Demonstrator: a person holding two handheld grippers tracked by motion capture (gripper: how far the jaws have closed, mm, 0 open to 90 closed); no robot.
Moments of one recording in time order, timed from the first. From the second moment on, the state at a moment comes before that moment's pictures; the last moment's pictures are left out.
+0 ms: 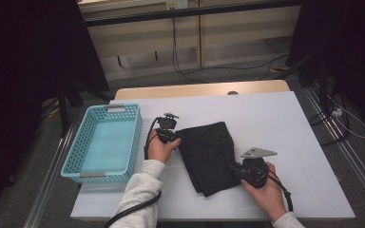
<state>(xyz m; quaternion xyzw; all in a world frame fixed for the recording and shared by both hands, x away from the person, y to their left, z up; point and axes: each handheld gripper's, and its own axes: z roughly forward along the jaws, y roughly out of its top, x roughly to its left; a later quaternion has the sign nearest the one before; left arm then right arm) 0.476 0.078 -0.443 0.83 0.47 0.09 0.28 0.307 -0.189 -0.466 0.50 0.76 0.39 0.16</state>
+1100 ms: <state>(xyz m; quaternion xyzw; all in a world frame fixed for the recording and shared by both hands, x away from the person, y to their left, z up) 0.499 0.070 -0.409 0.82 0.54 -0.01 0.19 0.301 -0.184 -0.461 0.49 0.75 0.41 0.16</state>
